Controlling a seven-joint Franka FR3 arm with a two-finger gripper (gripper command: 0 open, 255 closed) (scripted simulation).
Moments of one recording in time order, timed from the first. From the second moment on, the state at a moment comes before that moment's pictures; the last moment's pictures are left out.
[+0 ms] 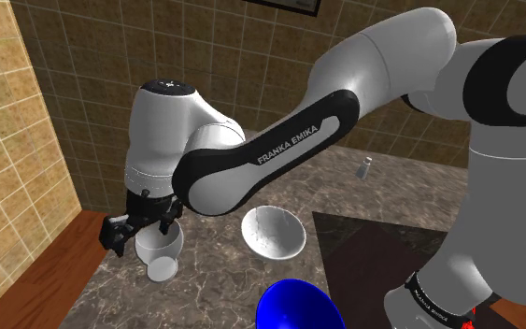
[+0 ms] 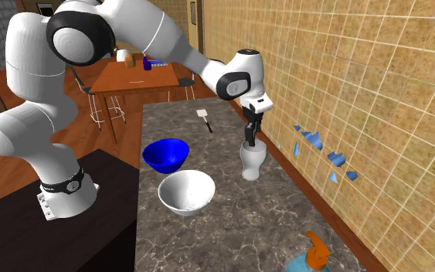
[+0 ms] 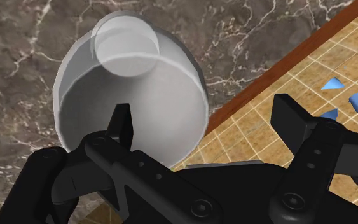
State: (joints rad) arm 0.38 0.50 0.50 -1.78 -0.26 2.40 0.80
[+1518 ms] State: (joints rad) arm 0.41 0.58 0.47 -1.76 -0.30 2.45 0.83
